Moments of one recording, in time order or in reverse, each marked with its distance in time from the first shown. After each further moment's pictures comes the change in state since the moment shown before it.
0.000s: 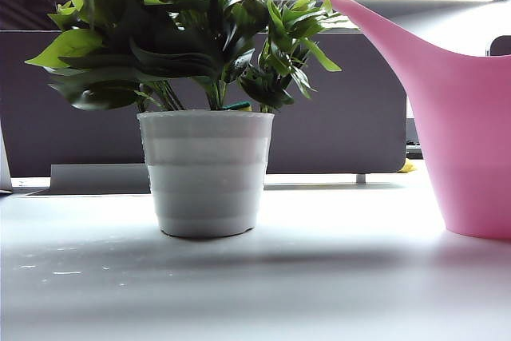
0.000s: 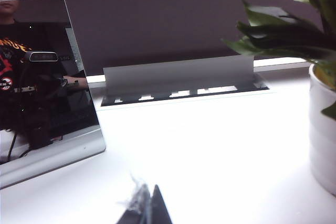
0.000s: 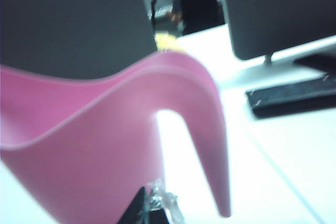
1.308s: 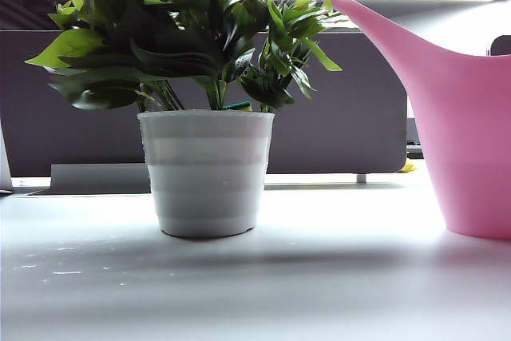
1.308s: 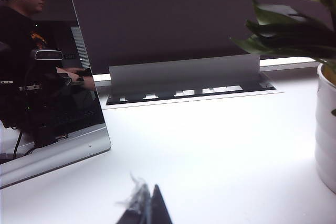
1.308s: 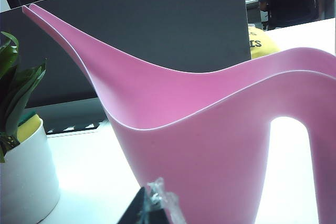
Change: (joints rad) left arm 0.002 0.000 0.000 0.000 -0.009 0.000; right arm 0.060 0.003 0.016 0.033 -0.235 0.002
